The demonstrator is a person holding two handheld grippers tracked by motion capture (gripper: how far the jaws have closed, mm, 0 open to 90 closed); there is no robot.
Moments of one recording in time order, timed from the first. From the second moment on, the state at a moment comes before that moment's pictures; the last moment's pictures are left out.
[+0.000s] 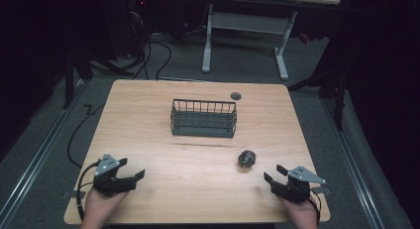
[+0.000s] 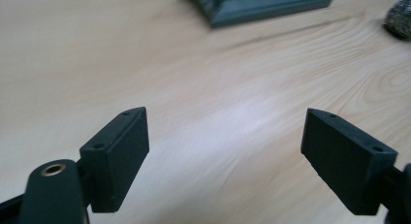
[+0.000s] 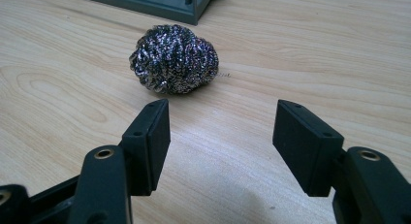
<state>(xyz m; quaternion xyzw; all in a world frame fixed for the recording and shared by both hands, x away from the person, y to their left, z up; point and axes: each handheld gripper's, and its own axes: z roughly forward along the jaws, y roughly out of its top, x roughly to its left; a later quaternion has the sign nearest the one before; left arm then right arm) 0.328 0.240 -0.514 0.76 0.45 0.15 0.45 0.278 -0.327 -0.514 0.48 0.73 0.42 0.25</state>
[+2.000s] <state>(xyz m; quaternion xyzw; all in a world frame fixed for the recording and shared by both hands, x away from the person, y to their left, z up) 0.291 0.266 -0.522 0.76 0.46 0.20 0.42 0.356 -0.283 -0.520 0.48 0.76 0.36 0.25</state>
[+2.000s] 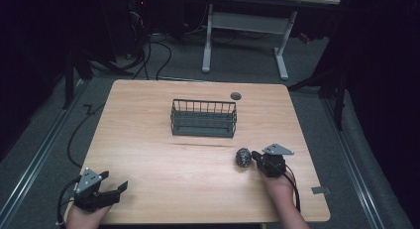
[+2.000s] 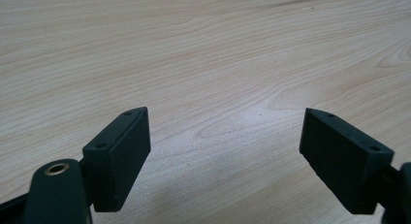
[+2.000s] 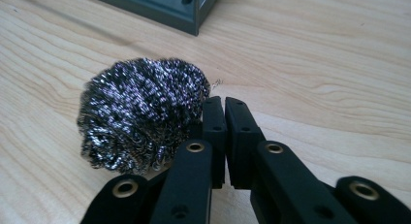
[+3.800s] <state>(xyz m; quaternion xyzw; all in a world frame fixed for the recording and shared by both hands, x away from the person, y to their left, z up) 0.328 0.234 -0.520 0.78 0.41 0.18 0.45 0.307 -0.277 -0.508 0.49 0.75 0.37 0.23</state>
